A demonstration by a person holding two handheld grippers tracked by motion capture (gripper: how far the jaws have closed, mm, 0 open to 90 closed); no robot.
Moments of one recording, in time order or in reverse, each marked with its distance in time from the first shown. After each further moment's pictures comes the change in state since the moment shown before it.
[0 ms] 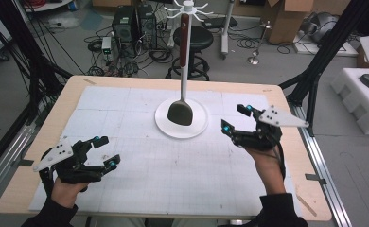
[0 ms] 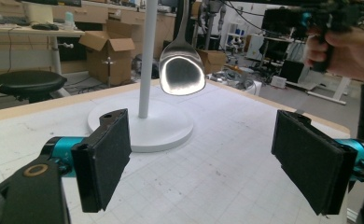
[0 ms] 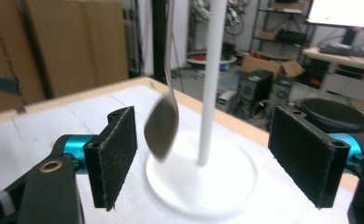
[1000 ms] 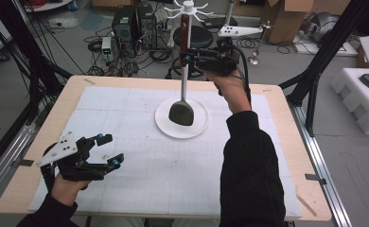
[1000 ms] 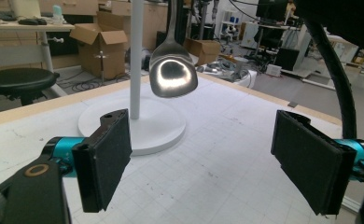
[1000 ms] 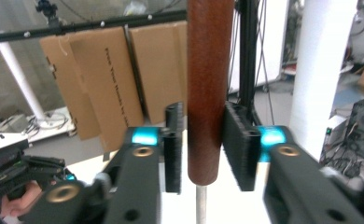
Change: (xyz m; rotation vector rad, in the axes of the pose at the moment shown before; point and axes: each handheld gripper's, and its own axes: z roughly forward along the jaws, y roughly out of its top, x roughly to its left) left arm -0.008 0.018 0.009 0.046 -0.029 0.023; right arm -0.036 0.137 0.148 -0.010 0.441 0.084
